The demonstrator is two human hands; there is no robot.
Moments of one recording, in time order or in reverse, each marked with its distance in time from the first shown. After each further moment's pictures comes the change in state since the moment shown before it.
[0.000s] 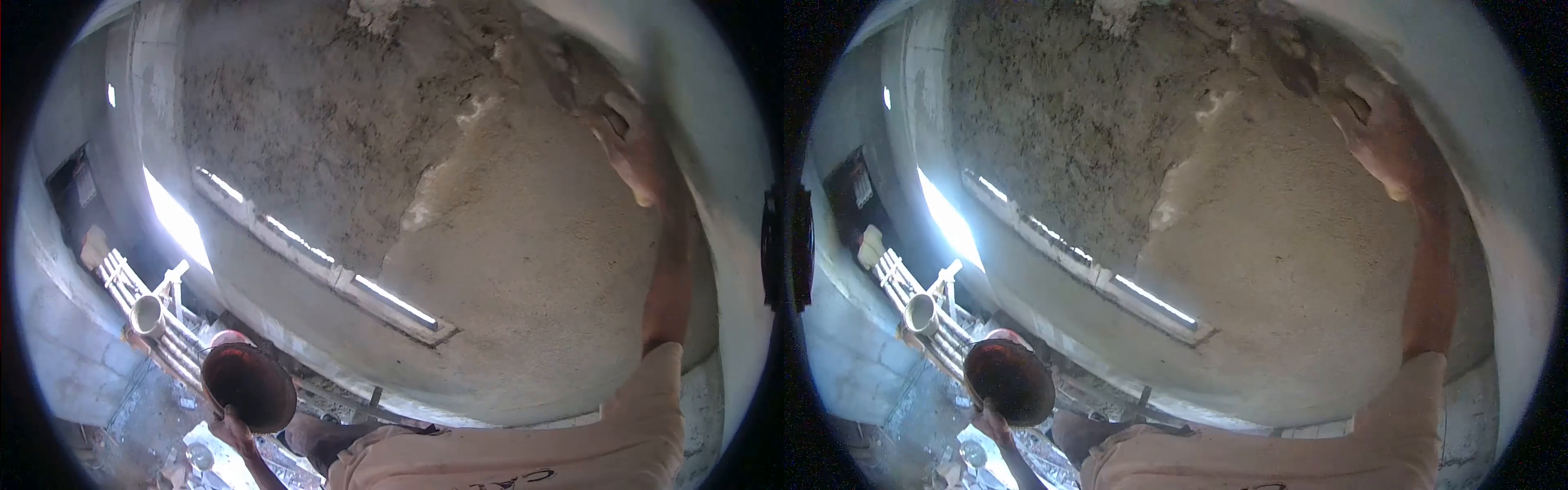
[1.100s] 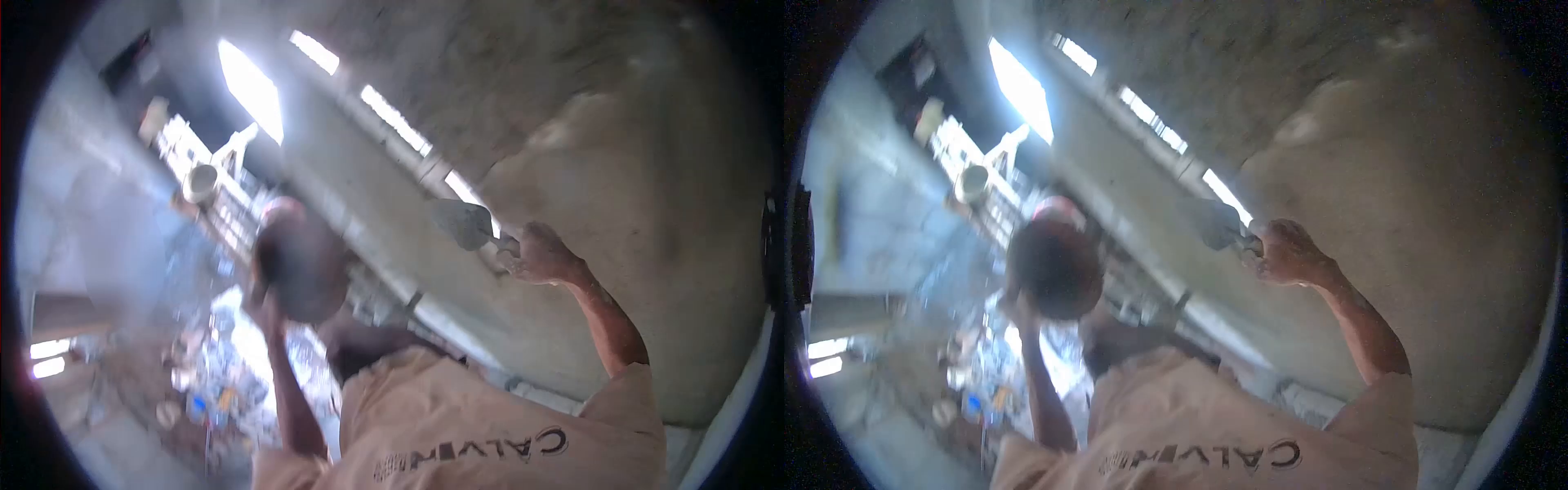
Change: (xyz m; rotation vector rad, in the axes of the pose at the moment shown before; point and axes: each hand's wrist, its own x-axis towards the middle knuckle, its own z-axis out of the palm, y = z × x) left_hand 0.000 0.043 0.016 0.047 -0.020 0.099; right_hand -0.164 -0.088 0.295 0.425 -1.002 -0.671
